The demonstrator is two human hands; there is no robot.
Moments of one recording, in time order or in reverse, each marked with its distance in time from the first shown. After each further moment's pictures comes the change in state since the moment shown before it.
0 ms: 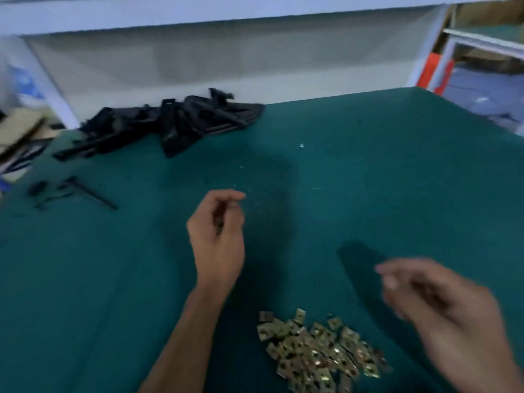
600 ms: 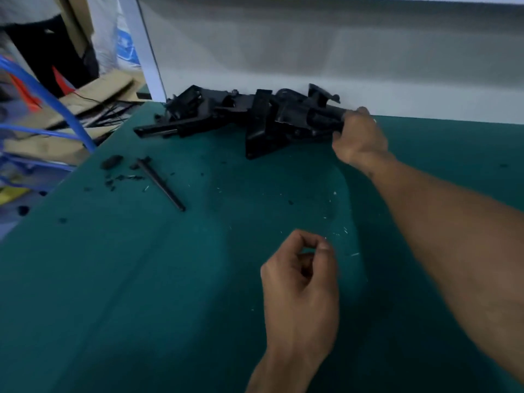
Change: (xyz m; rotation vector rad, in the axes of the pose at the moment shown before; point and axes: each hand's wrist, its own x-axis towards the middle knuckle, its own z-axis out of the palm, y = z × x) left_hand 0.019 -0.021 -0.006 -0.025 0.078 -0.206; right_hand 0.353 0.006 0.309 -0.788 -0.281 -0.269
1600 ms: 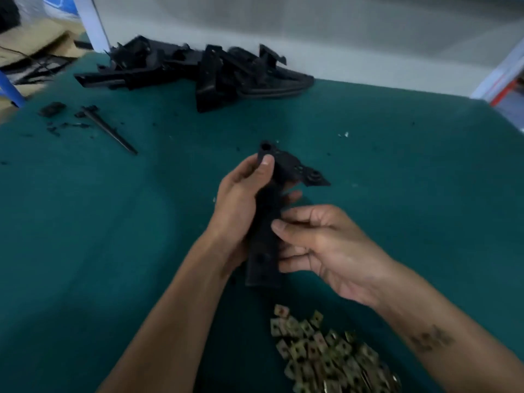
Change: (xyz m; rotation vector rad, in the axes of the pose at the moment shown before) left_hand 0.003 0.018 -0.001 -0.555 -0.321 -0.411; right_hand -0.302 -0.012 -0.115 1.333 -0.775 0.386
